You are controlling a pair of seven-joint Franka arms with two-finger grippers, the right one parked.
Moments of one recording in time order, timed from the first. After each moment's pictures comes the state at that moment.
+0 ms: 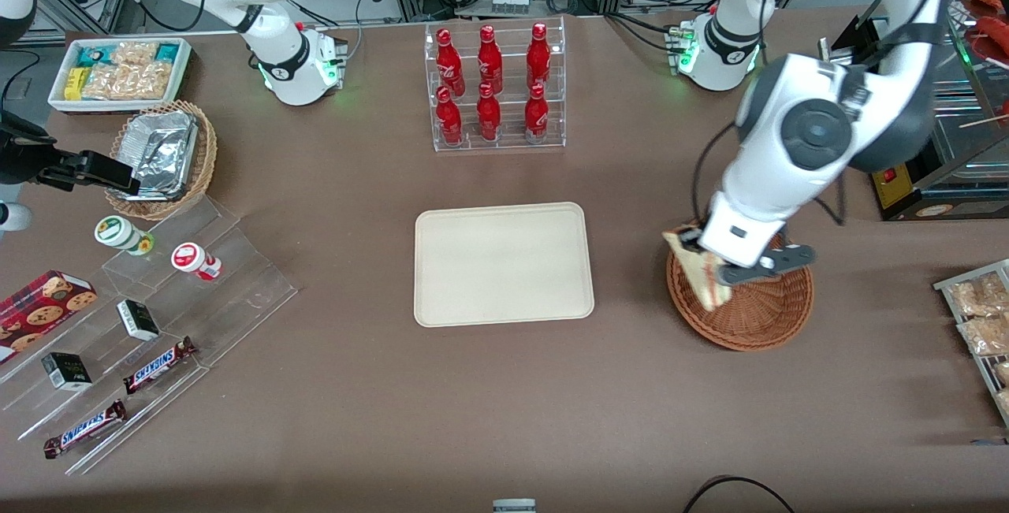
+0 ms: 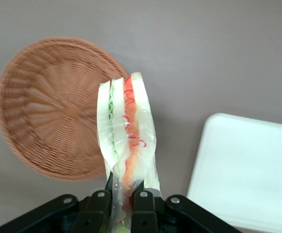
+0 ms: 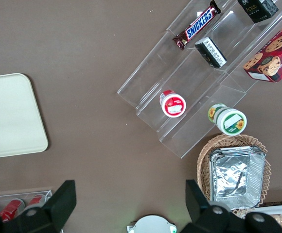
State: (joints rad) arm -0.05 0.22 -0.37 -1.74 0.09 1.91 -0.66
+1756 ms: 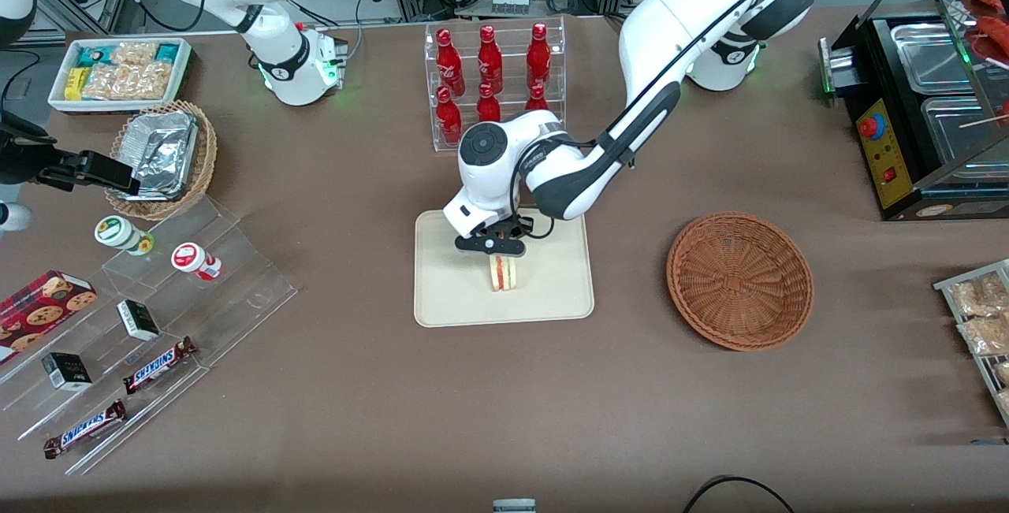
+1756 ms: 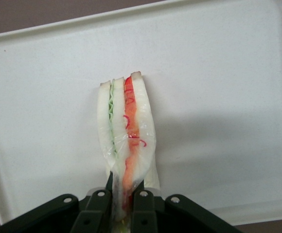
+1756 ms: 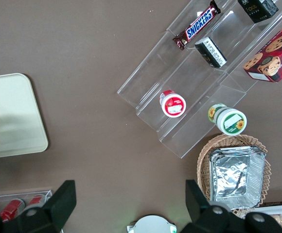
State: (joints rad) arm -0.48 0.81 -0.50 -1.44 0.46 2.13 -0.98
